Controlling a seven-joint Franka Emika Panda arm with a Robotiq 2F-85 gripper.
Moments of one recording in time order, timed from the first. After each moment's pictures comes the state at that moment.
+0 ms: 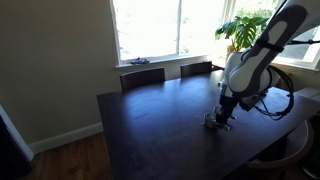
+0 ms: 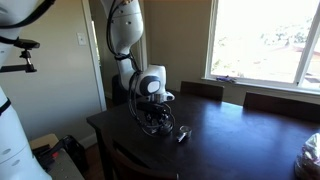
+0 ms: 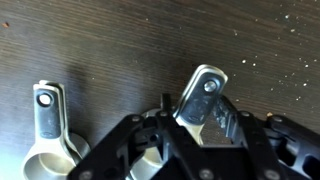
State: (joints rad) arm -0.11 0.59 0.08 -2.27 -0.06 2.86 -0.24
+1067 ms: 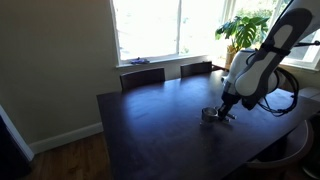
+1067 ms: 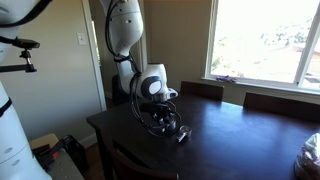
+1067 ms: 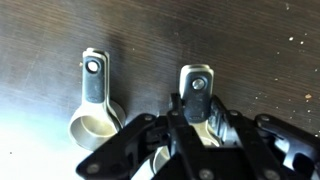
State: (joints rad) arm -0.05 0.58 -0.02 -2.30 -0.12 3.05 -0.23
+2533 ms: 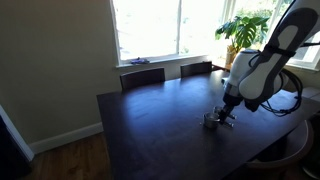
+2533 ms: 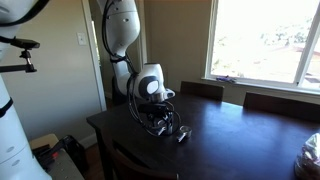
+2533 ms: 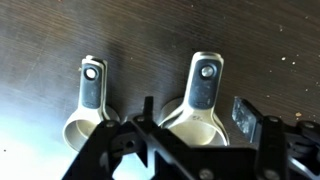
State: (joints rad) arm 0.01 0.56 -0.06 -2.34 -0.16 3.05 -0.23
